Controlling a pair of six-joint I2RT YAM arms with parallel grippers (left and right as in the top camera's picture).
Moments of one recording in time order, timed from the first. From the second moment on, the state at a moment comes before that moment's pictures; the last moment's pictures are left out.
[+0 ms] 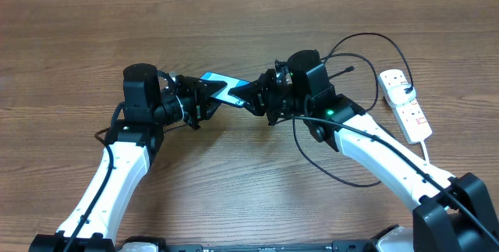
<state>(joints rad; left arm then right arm) -0.09 1.36 0.78 -0.01 0.81 -1.63 0.54 1.58 1.03 0.03 -0.66 1.59</state>
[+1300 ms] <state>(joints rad) -0.06 1.36 0.78 -0.30 0.51 -1.49 0.56 1.58 1.02 -0.10 -0.53 1.32</state>
